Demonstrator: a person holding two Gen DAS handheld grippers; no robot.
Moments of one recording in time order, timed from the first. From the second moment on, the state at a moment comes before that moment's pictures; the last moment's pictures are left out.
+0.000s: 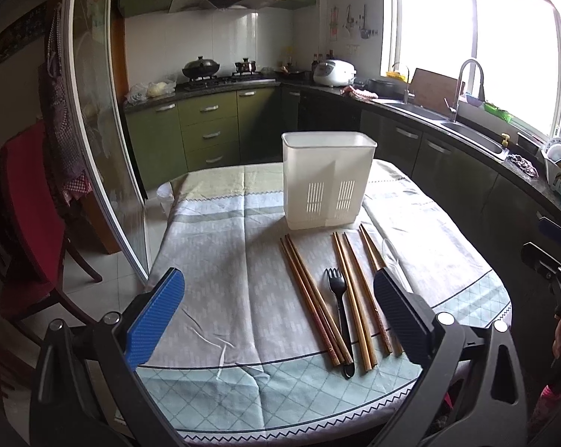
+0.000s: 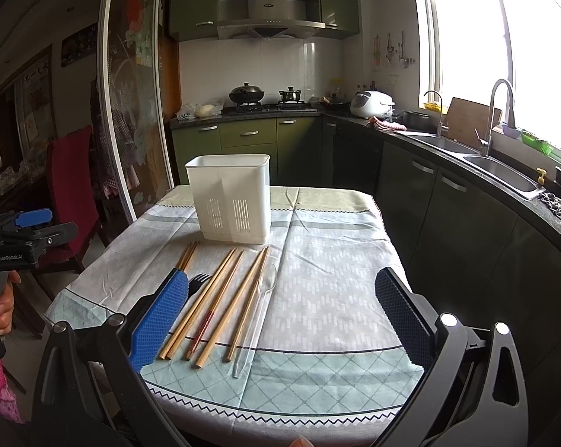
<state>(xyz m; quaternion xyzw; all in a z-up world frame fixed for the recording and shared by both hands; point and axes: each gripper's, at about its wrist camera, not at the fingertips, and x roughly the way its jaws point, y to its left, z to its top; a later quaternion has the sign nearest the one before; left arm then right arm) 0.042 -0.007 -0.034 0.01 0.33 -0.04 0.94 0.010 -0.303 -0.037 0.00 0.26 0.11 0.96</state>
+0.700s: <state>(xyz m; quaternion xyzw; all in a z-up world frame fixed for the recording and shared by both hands) 0.154 -0.076 -0.118 0.04 0.56 -0.11 0.82 0.127 -0.329 -0.096 0.06 0.46 0.13 0.88</state>
